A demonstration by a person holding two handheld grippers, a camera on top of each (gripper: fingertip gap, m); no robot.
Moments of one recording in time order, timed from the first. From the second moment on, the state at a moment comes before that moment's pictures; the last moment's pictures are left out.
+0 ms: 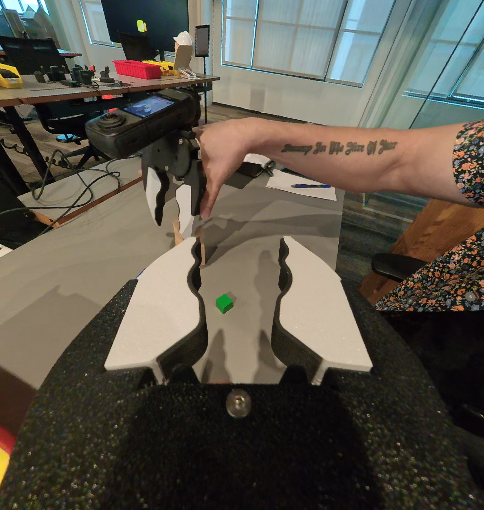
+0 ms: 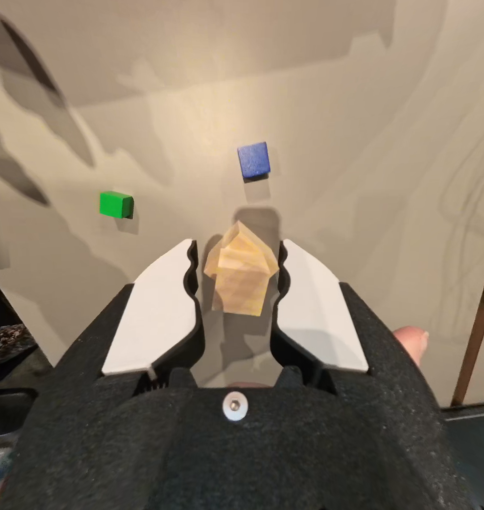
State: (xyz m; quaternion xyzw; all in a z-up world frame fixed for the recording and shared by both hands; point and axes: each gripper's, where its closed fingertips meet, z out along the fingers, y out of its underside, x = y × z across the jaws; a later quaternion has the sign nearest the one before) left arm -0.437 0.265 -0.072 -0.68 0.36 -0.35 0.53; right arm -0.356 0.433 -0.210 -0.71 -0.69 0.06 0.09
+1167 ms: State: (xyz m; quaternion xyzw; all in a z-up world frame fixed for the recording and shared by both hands) left arm -0.457 0.267 -0.070 -0.68 0.34 -0.36 0.54; right arm -0.411 0.455 -0.281 -0.64 -0.77 0.02 0.02
